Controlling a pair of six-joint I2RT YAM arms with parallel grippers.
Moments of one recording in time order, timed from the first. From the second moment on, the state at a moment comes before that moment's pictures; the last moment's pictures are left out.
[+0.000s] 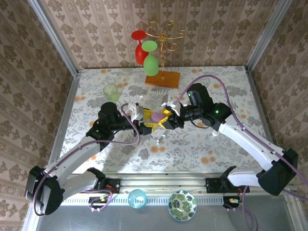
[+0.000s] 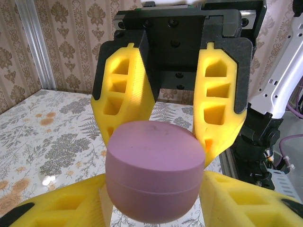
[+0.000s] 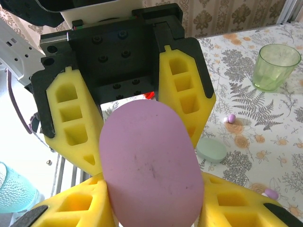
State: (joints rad) left arm -0.61 1.04 0.67 0.25 0.90 0.07; right arm 0.62 1.27 1.20 -0.55 -0.68 -0.37
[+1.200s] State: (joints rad) left arm -0.62 1.05 0.68 0.29 0.94 0.04; right arm 0.61 1.22 1.14 -0.50 -0.67 -0.34
